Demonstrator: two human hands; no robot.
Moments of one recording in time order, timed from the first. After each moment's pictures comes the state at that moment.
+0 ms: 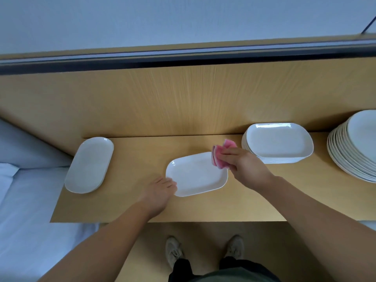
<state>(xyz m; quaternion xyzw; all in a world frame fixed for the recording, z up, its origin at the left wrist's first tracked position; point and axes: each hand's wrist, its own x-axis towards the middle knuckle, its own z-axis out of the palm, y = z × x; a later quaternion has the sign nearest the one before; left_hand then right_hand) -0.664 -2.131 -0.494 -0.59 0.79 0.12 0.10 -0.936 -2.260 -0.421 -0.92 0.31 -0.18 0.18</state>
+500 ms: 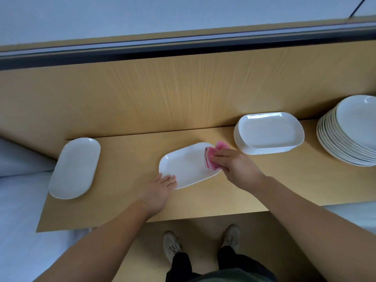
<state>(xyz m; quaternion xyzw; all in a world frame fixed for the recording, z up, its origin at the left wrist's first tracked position) -0.672 -2.146 -0.500 -0.53 0.83 0.05 0.15 -0.941 -2.249 -0.448 -0.91 0.33 -0.15 0.18</state>
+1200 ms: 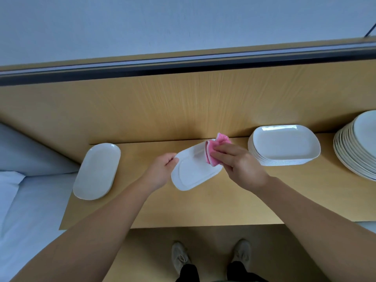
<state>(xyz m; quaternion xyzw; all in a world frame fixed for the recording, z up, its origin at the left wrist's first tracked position) -0.652 -2.182 -0.416 -0.69 0.49 0.45 -0.28 -0.902 -2.260 -0.427 -0.91 0.27 -0.29 0.13</state>
